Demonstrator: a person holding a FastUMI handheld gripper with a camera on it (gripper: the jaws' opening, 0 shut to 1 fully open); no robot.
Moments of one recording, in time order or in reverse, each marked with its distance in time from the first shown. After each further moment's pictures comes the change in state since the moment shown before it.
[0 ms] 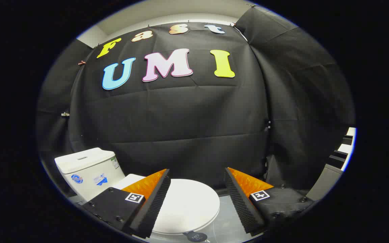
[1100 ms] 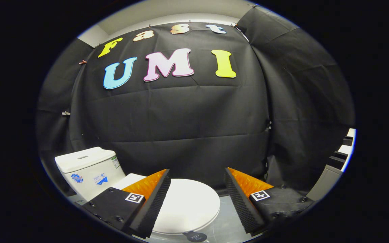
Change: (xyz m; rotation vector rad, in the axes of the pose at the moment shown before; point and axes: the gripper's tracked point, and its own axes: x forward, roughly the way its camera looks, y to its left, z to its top) arm 0.001 0.002 -0.001 -0.011 0.005 0.006
